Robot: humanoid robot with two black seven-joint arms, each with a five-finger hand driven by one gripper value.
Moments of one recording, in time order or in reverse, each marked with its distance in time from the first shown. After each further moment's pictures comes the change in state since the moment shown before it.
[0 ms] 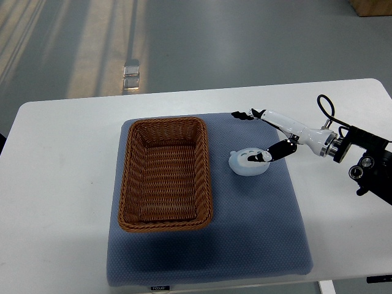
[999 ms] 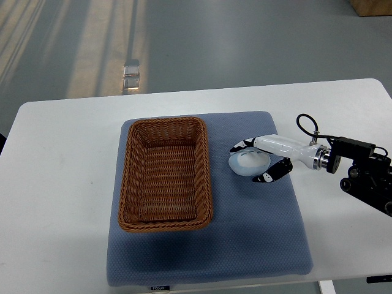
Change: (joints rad) left arm -0.001 0.000 0.003 -0.003 0.000 0.000 0.001; right arm 0.104 0.016 -0.259 -0.122 -0.114 -0.092 0.004
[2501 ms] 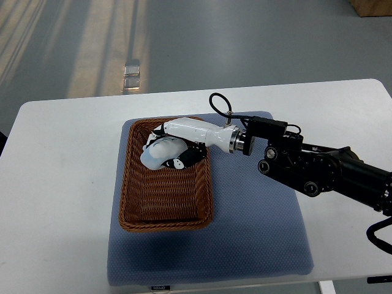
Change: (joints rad) left arm 0.000 0.000 0.001 -0.002 0.001 0.000 0.003; right arm 0.220 0.379 -0.038 -0.091 0.039 0.021 -0.002
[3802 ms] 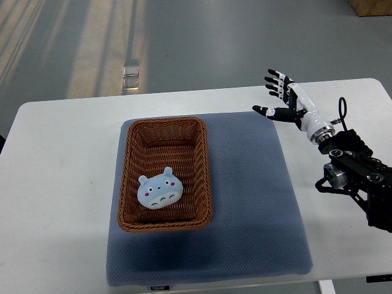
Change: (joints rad) left arm -0.009 0.000 0.000 -0.002 -0.001 0.000 0.002; right arm -0.295 -0.165 0.375 -0.097 0.803 -0.141 -0.038
